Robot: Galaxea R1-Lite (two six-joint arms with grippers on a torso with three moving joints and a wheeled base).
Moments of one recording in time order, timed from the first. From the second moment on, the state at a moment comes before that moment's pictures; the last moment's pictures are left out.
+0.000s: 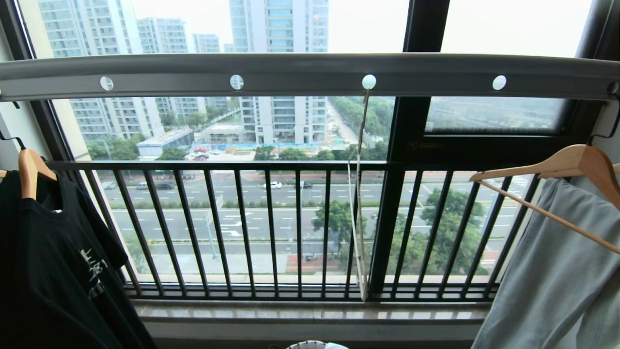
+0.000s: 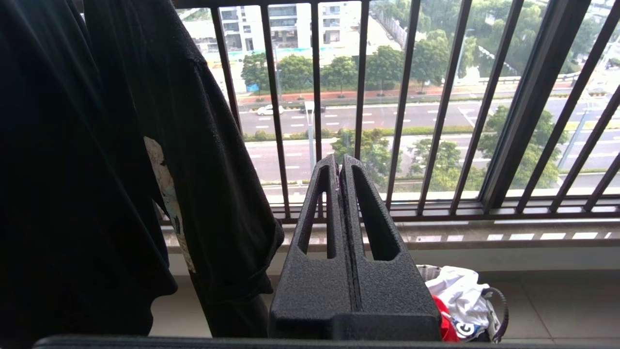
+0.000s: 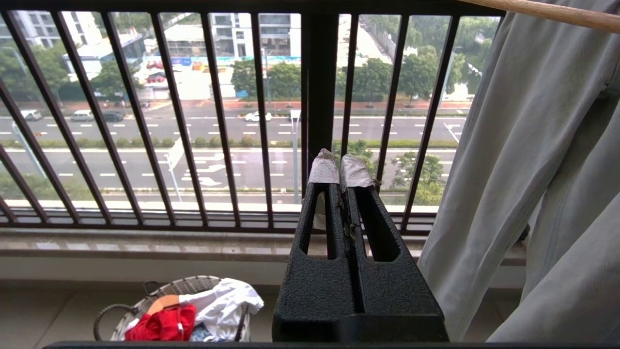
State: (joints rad) left arm -0.01 0.00 0.00 0.00 -0.01 0.02; right arm 0.00 0.00 0.00 0.00 -0.01 0.01
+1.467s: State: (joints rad) left arm -0.01 0.00 0.00 0.00 -0.01 0.02; right arm 0.00 0.12 -0.28 0.13 0.00 0.01
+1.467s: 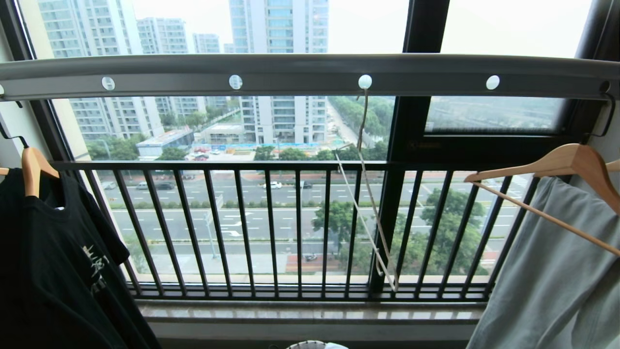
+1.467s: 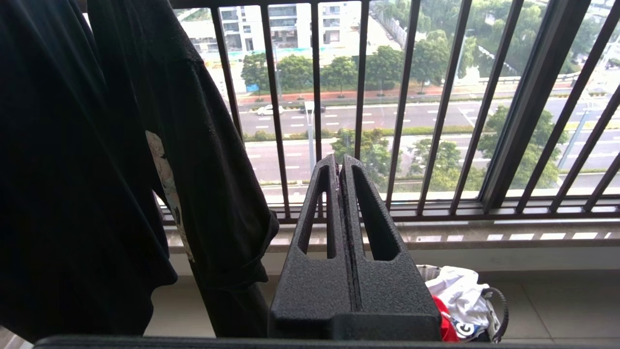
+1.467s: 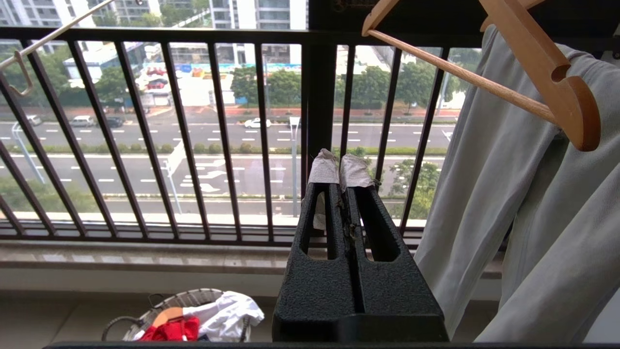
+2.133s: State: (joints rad) left arm -0.01 0.00 0.00 0.00 -0.01 0.02; right arm 0.04 0.82 -1.01 0.32 0.25 0.01
